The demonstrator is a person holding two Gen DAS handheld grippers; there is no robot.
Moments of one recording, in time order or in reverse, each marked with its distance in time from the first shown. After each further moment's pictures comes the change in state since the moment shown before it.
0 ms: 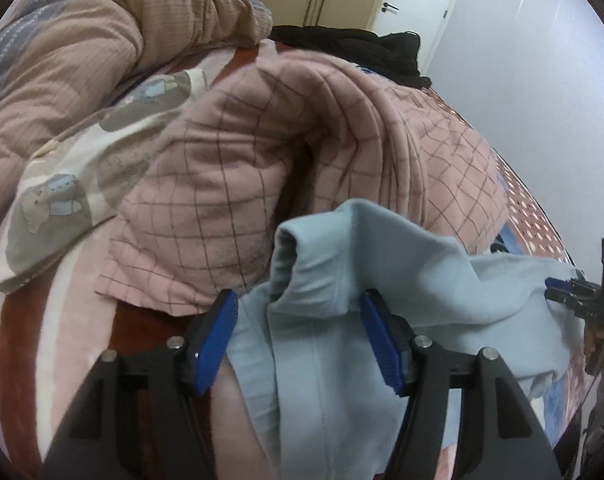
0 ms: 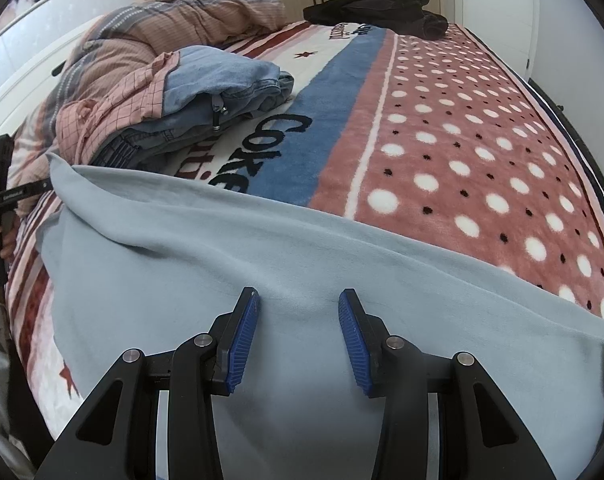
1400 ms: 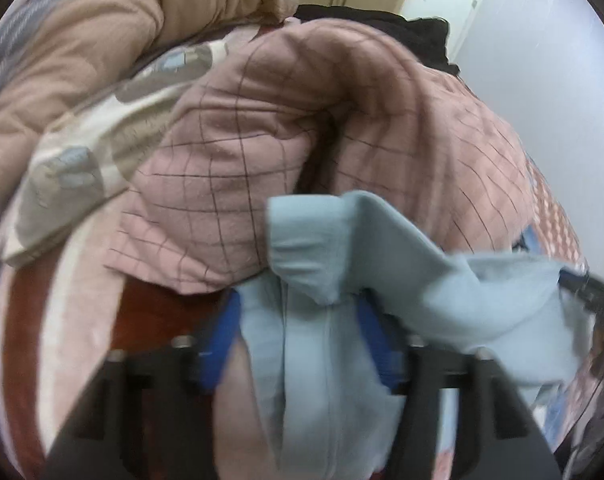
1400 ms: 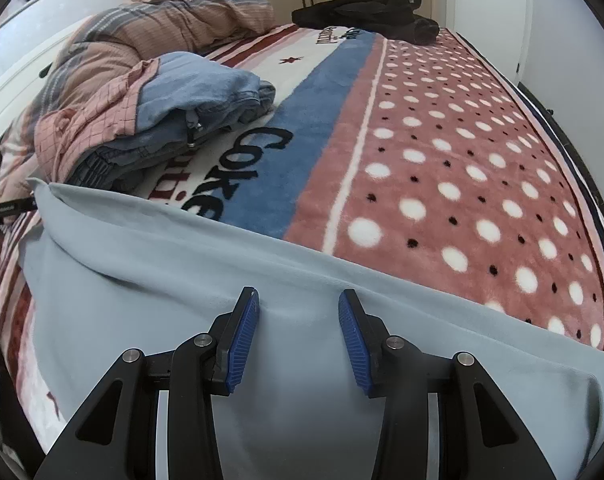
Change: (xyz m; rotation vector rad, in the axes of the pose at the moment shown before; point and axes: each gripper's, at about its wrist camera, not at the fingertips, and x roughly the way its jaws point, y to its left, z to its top) left arm 0.001 -0.015 -0.002 -0.030 0.073 0.101; right arm 0.005 -0.002 0.019 -0.015 -0.014 -0.047
